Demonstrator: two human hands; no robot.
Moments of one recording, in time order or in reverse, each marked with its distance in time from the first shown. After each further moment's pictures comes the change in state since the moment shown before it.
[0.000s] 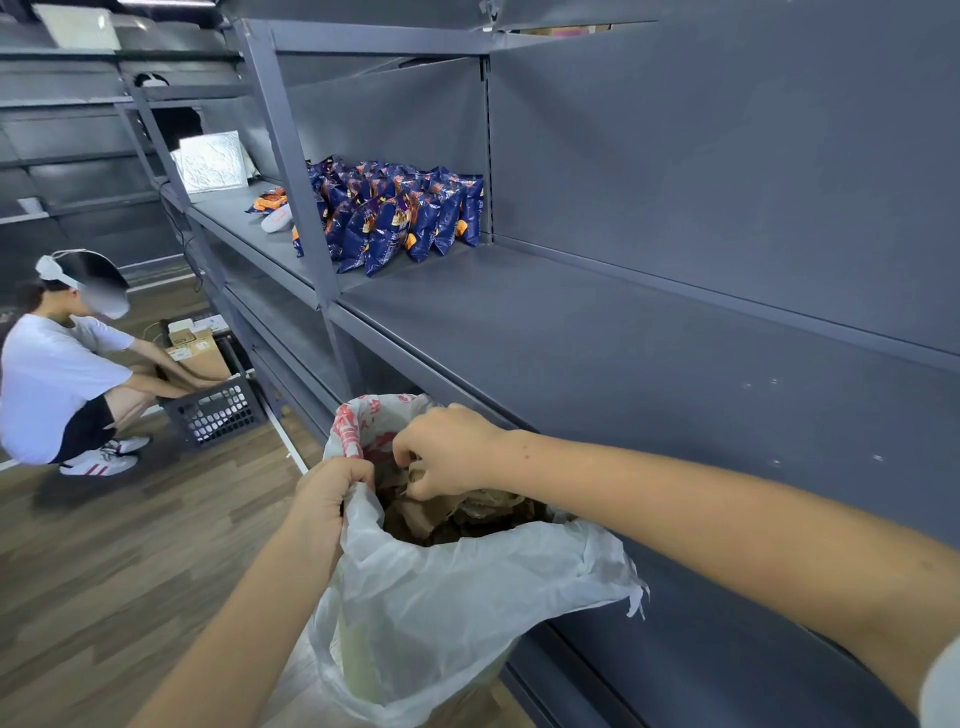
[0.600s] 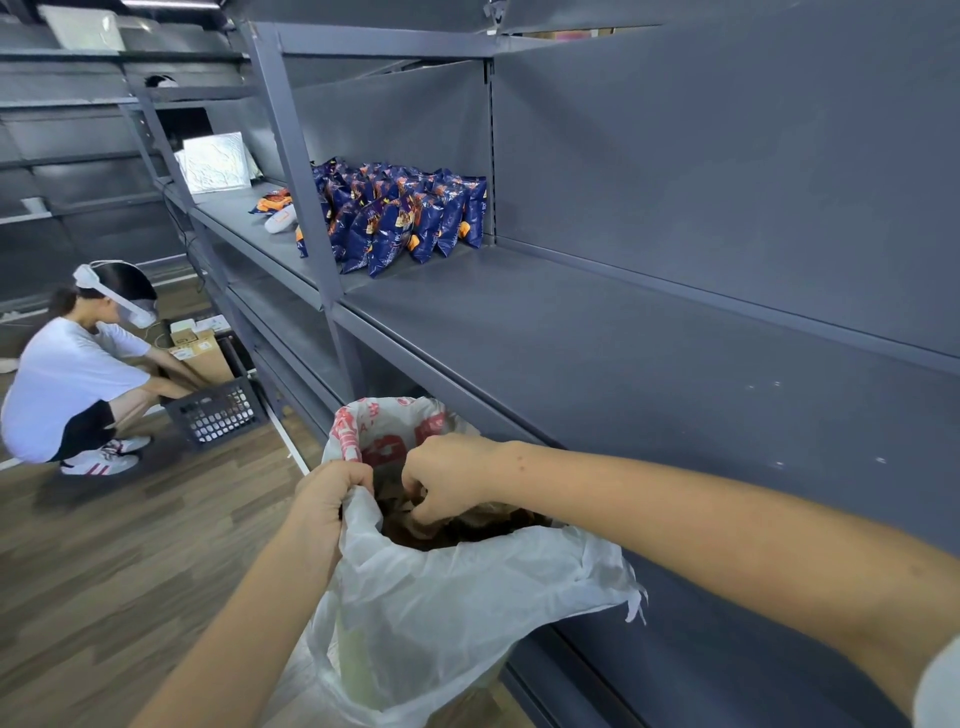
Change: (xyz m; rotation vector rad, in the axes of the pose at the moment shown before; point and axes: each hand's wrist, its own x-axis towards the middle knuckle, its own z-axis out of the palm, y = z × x) left_hand 0.006 0.009 0.004 0.166 0.255 -0.217; right_hand 0.000 -0.004 0.011 0.082 -0.211 0.016
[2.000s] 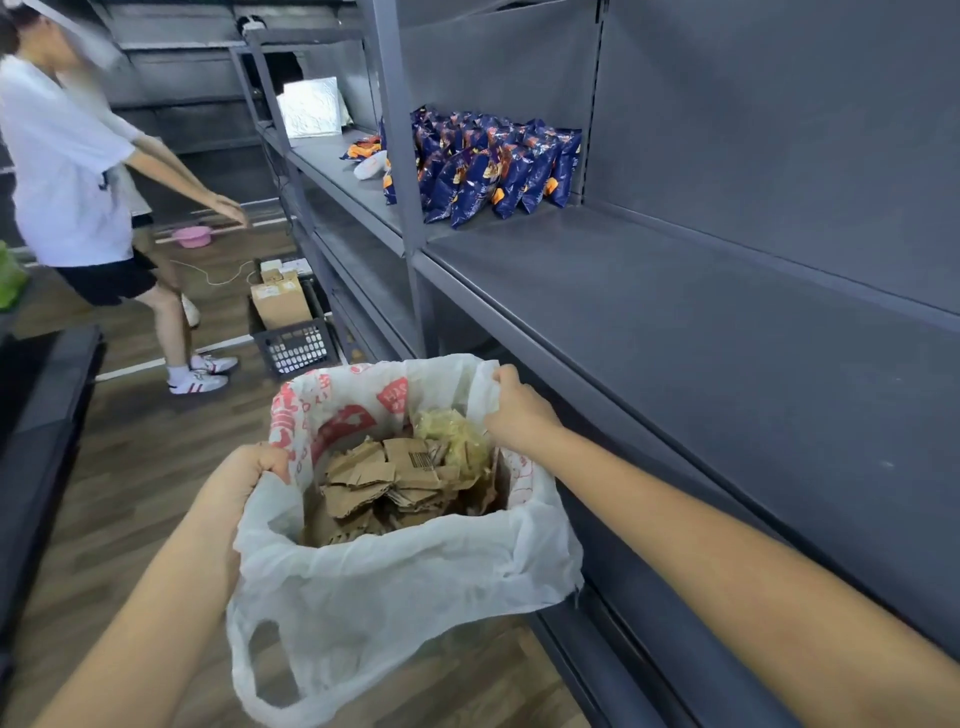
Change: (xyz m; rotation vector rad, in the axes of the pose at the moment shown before) left_hand -0.044 -0.003 -0.107 0.481 0.182 0.113; right_hand 0.010 -0.007 0.017 0.510 0.229 0.484
